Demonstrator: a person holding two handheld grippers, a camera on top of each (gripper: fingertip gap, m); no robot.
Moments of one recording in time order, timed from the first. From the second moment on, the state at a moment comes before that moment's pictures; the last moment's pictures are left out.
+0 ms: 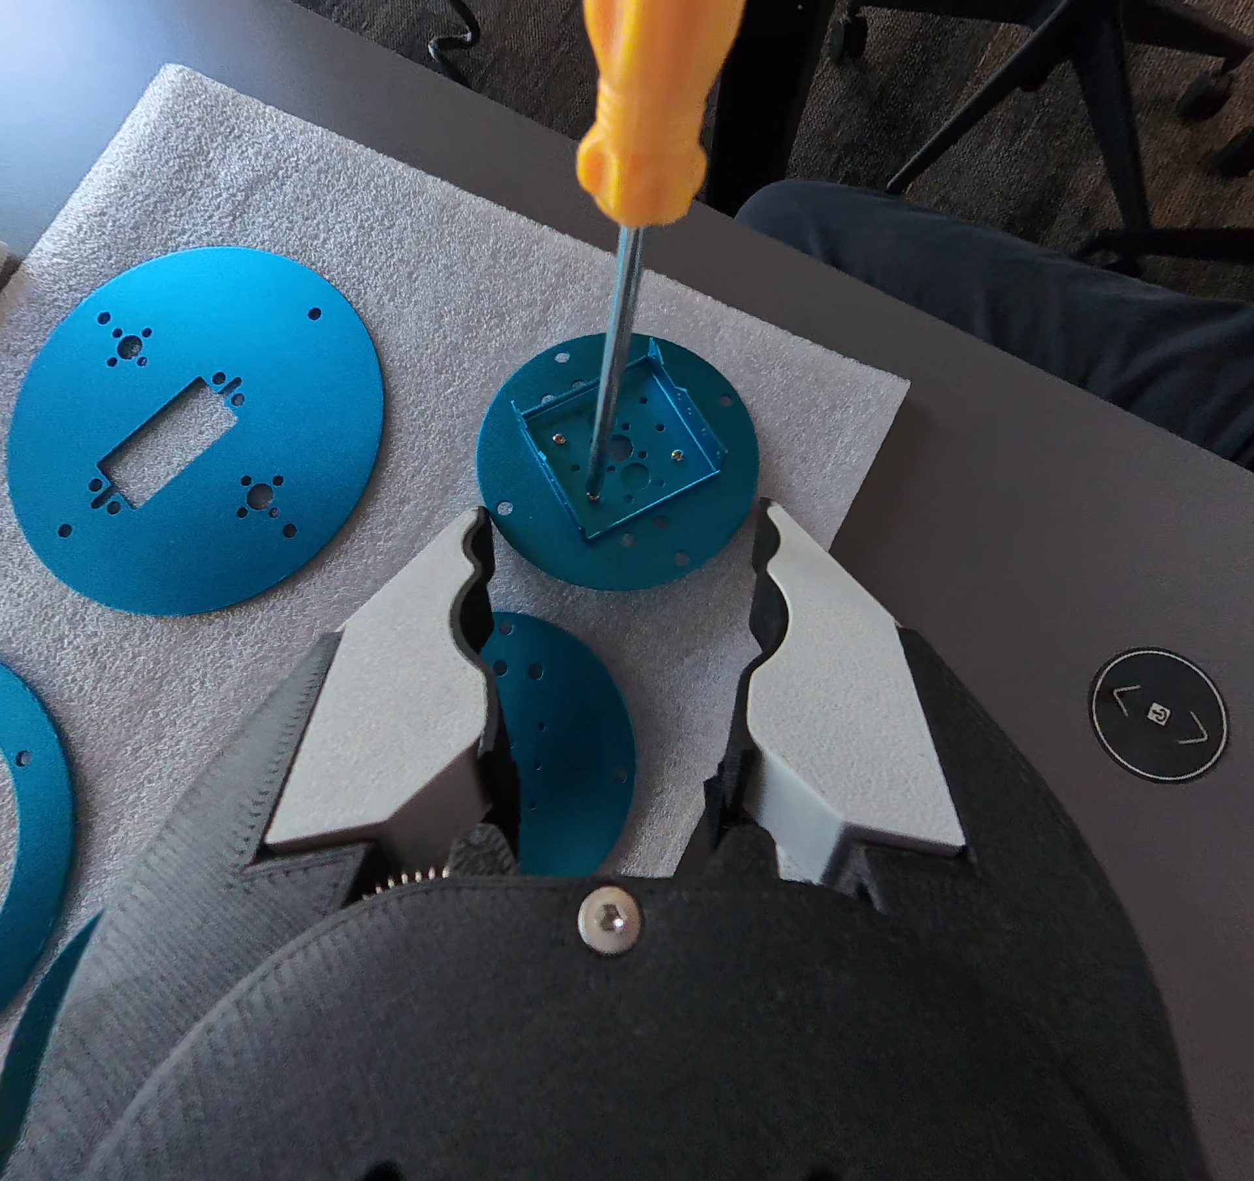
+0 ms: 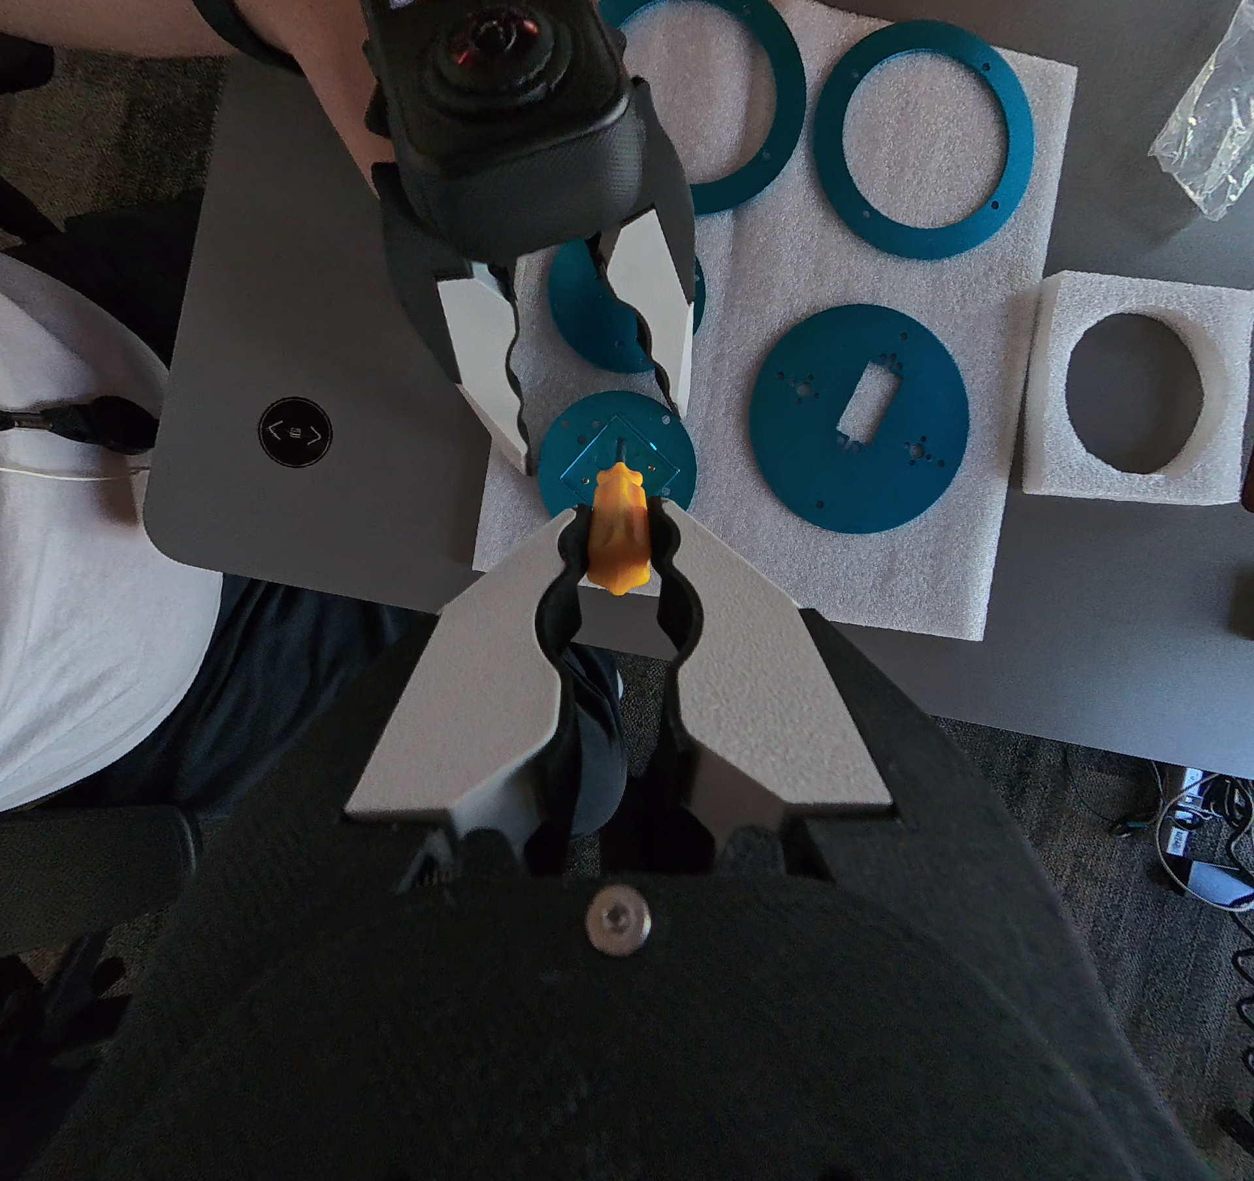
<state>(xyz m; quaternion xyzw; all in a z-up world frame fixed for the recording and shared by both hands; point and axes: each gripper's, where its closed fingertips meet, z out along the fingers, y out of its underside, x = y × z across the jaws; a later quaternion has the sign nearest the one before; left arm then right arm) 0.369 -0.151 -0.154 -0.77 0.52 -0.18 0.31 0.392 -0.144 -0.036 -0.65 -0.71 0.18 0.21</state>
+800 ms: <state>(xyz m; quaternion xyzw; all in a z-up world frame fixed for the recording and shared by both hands) 0.382 -0.149 -0.130 -0.76 0.54 -0.12 0.35 0.423 -0.148 -0.021 -0.67 -0.66 0.21 0.26</state>
